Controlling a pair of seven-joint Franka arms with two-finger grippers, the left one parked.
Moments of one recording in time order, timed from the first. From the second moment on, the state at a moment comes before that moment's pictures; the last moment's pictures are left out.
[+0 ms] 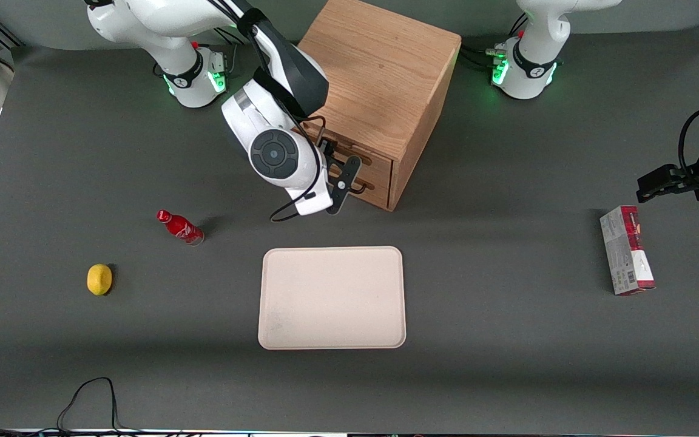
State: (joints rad) arm 0.66 0.49 0.00 -1.48 0.29 1.70 -0.49
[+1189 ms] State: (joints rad) arm 0.61 0.50 -0.01 -1.47 0.31 1.71 -0.62
